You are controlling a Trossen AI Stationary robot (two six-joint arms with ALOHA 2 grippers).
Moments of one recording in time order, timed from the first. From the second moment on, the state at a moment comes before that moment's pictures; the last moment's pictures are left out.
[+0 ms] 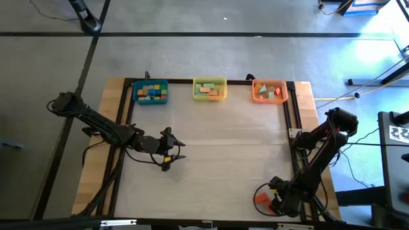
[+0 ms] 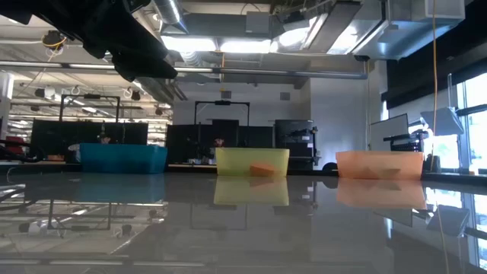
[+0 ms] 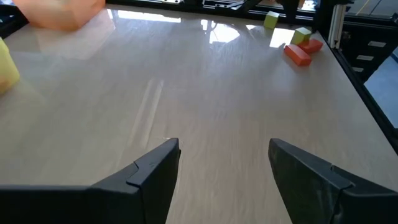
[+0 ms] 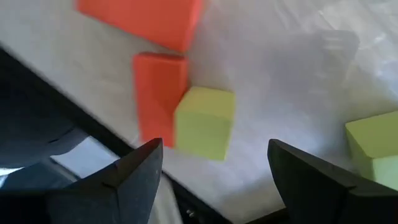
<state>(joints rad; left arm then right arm) -0.39 1.17 0.55 0.14 -0.39 -0.29 1.07 1.54 0.87 -0.59 -0.15 1.91</state>
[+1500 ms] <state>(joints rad) -0.34 1.06 0.56 0.16 -0.40 -0.15 0.62 1.44 1.03 -0.84 0.19 1.12</state>
